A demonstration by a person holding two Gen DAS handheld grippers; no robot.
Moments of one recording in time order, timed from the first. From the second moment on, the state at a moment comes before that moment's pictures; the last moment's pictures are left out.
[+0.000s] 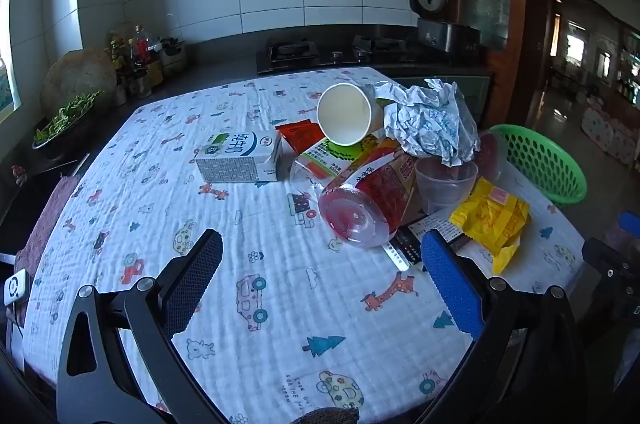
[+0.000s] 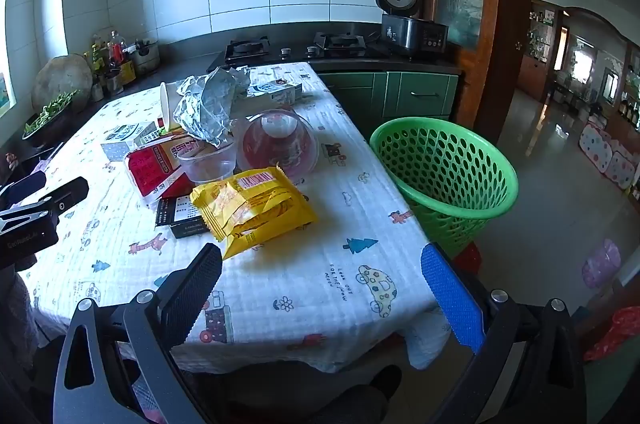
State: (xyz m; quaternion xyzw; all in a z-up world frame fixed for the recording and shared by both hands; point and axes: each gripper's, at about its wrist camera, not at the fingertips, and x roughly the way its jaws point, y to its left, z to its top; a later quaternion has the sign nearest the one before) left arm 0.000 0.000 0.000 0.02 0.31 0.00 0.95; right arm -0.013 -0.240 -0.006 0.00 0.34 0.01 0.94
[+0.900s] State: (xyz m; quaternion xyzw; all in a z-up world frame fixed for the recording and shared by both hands) left arm 0.000 -0.003 0.001 0.02 0.31 0.00 0.95; right arm -0.016 -0.237 -0.007 0.00 0.34 0.01 0.94
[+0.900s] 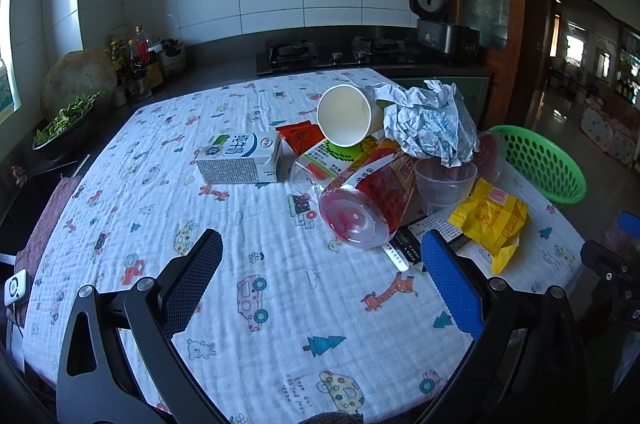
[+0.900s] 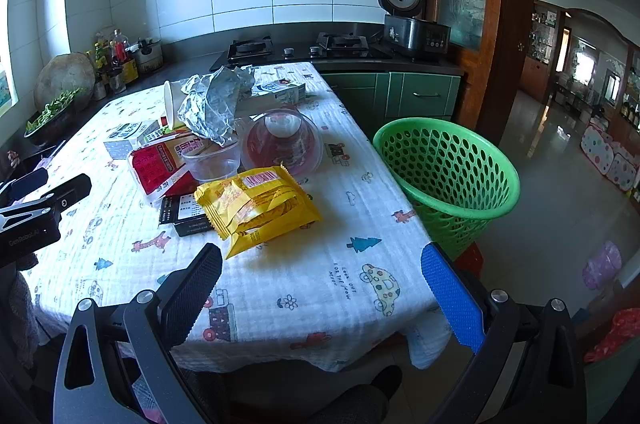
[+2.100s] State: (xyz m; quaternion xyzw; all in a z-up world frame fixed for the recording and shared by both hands) left arm 0.002 0.005 0.004 0.02 0.30 0.00 0.95; right arm -0.015 -0.234 -0.005 -0.01 0.34 0.02 0.94
